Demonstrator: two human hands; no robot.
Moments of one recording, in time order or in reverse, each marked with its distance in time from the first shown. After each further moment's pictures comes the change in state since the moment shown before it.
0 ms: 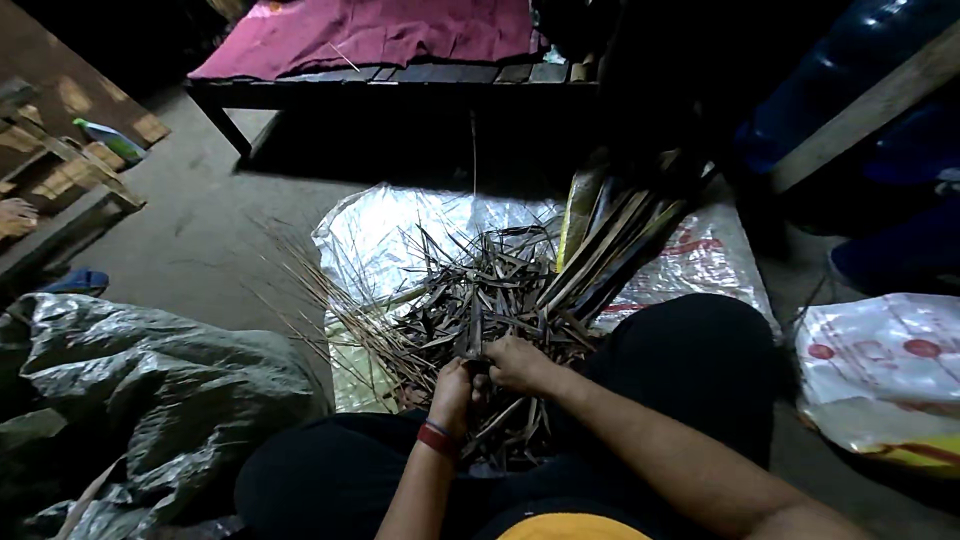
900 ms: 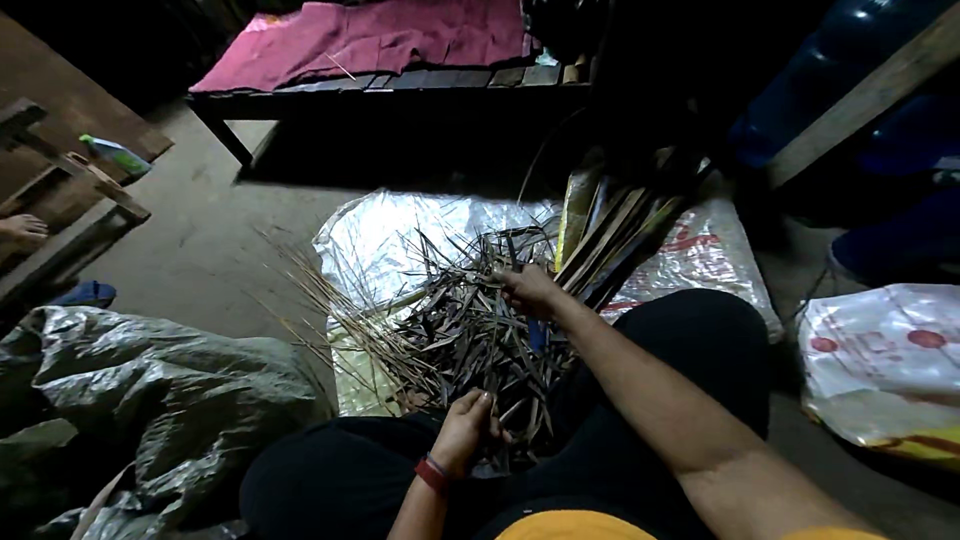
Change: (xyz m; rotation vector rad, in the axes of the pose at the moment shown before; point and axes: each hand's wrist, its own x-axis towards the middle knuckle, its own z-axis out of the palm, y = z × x) left_hand -0.016 -0.042 -0.029 0.323 -0.259 0.020; right_hand 0.045 0.048 -0.061 1.036 0.390 0.251
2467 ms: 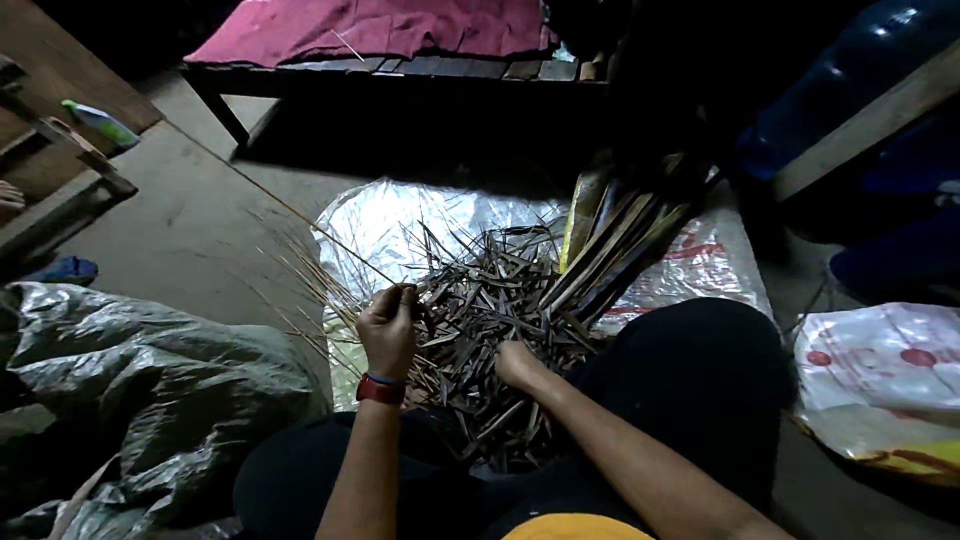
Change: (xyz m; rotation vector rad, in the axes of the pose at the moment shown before) left_hand 0.039 0.101 -0.072 0.271 0.584 0.986; right_hand -0.052 0.048 0.067 -0.950 -0.174 0.197
